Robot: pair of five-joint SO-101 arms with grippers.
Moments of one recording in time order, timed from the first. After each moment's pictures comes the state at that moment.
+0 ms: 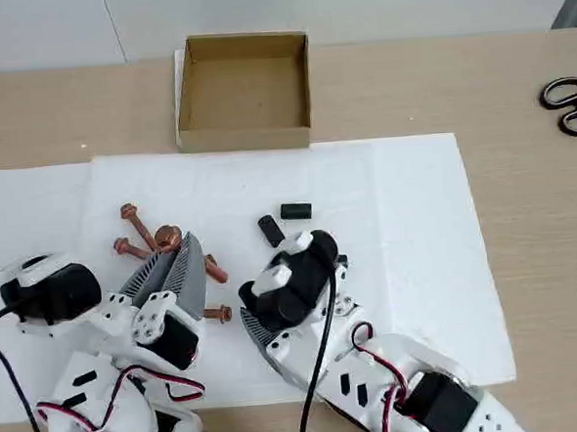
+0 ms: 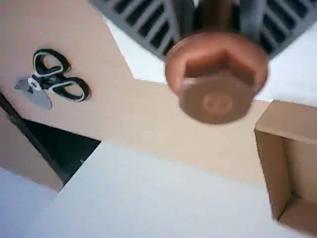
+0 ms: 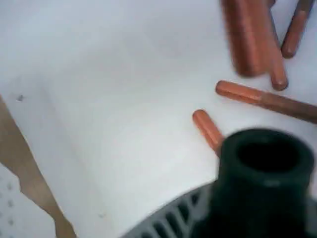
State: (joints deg) left arm 15.2 -102.7 61.2 61.3 36.0; right arm -53.7 -85.6 64.8 56.9 -8.2
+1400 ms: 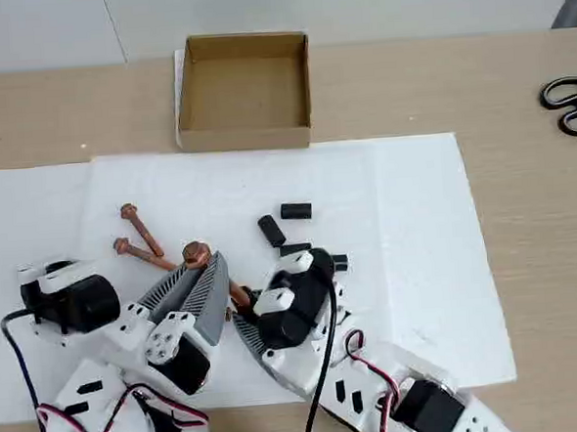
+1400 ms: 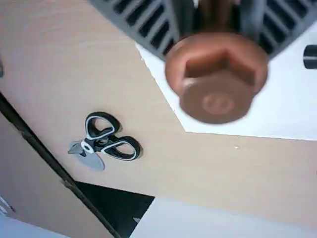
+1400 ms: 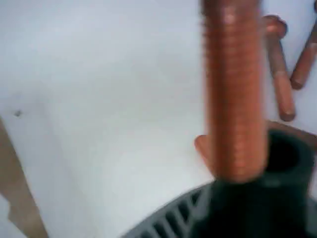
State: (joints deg) left arm 24.7 -103.1 58.2 66.2 34.2; right arm -55.8 -93.2 76.7 47.0 -7.2
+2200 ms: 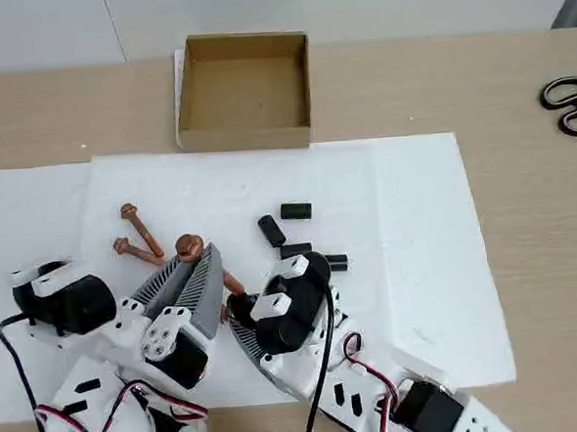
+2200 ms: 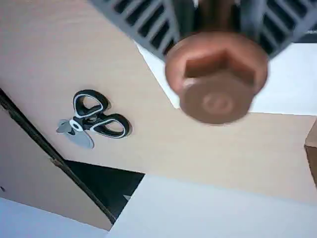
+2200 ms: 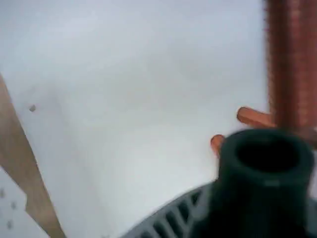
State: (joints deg) left arm 22.7 -103.1 59.0 63.8 33.1; right arm -56.7 -93.2 76.7 47.0 -7.2
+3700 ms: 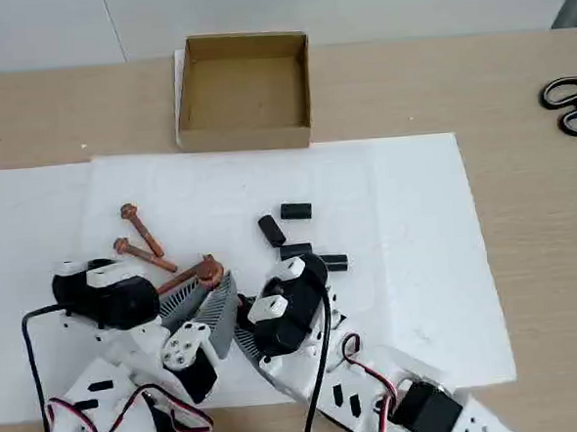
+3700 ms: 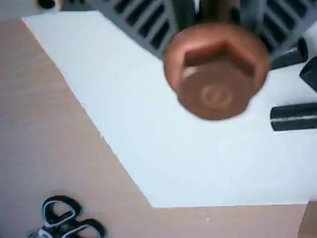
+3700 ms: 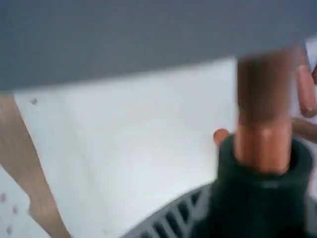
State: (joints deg) left arm 27.9 -103.2 59.7 75.3 27.8; right arm -56.9 -93.2 76.7 47.0 -7.1
